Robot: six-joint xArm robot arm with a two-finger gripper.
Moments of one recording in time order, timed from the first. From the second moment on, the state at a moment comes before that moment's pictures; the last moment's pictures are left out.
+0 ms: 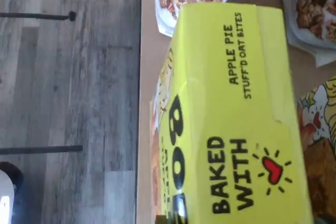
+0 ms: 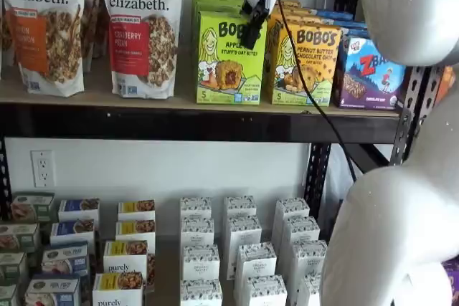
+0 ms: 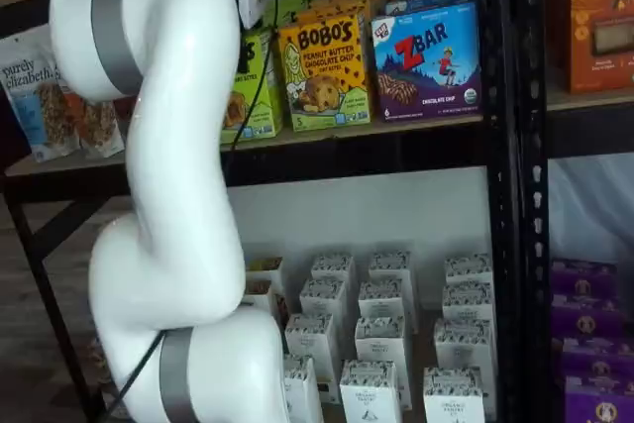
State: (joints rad) arm 0.13 -0.07 -1.62 0.30 1.55 -1.40
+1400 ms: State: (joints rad) arm 0.14 -0.06 -1.64 0.29 1.58 -1.39
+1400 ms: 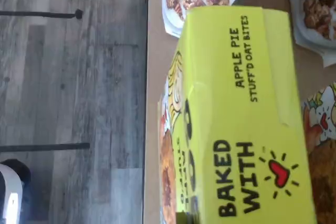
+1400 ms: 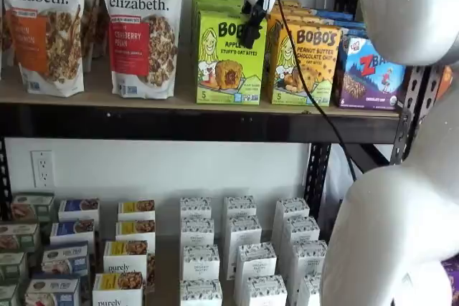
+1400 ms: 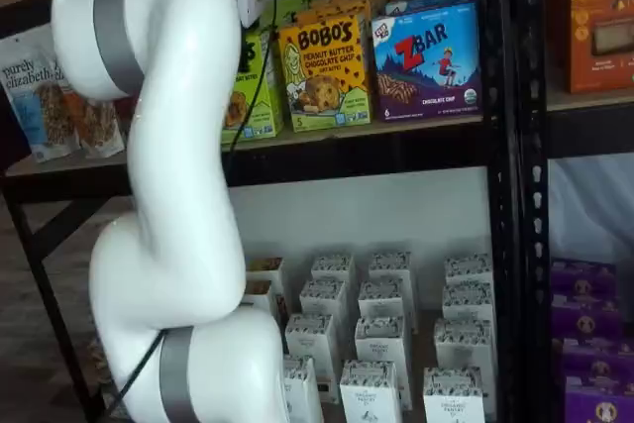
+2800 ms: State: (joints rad) arm 0.14 -0.06 -1.65 0.30 1.61 -1.39
